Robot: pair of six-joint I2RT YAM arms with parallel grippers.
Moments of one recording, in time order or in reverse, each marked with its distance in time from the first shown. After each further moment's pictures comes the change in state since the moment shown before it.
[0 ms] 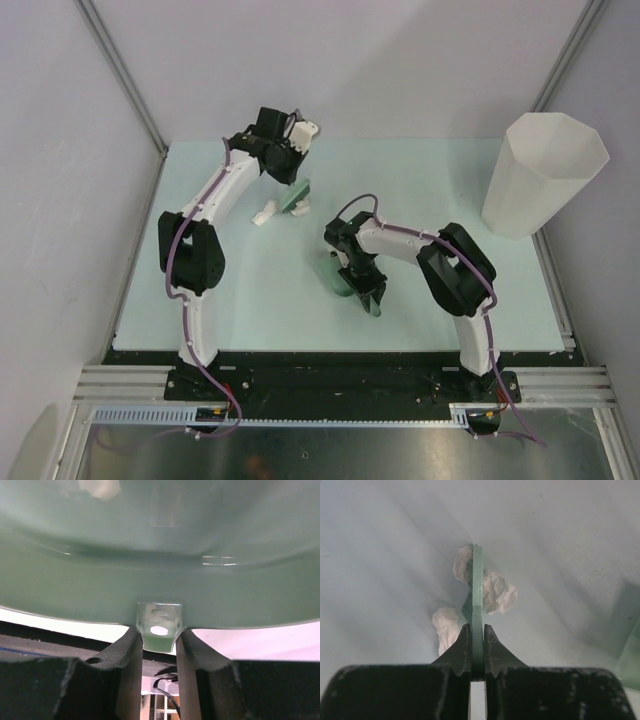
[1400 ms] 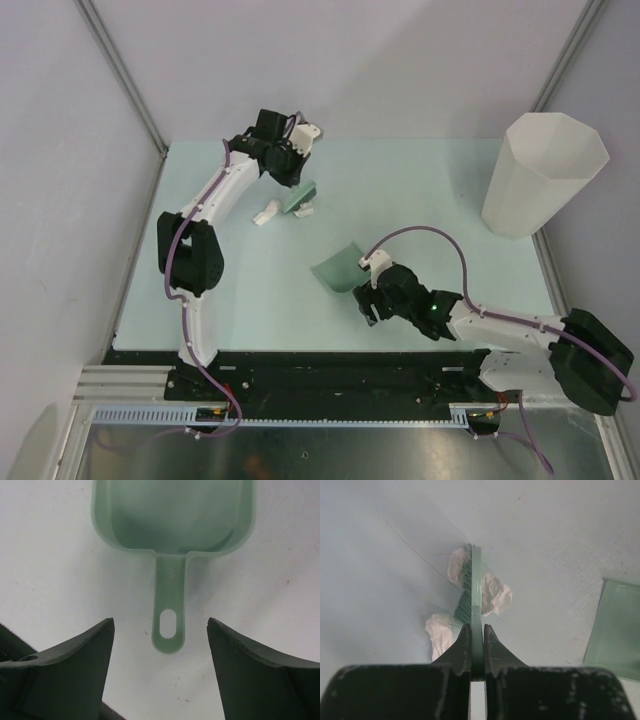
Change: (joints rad) left arm -0.005 -0.015 -0.043 0.021 0.092 0.033; right arm 0.164 -0.915 -0.936 1.012 0.263 0.004
